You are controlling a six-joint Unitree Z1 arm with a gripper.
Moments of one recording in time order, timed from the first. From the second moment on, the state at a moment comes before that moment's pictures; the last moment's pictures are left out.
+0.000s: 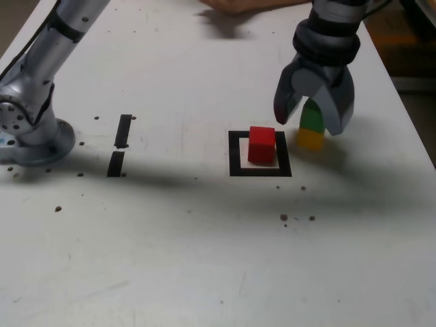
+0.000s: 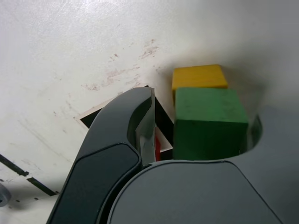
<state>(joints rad) 0.00 2.29 -2.01 1.41 0.06 0.54</state>
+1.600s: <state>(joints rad) 0.33 1.95 -1.35 1.05 -0.03 0.52</state>
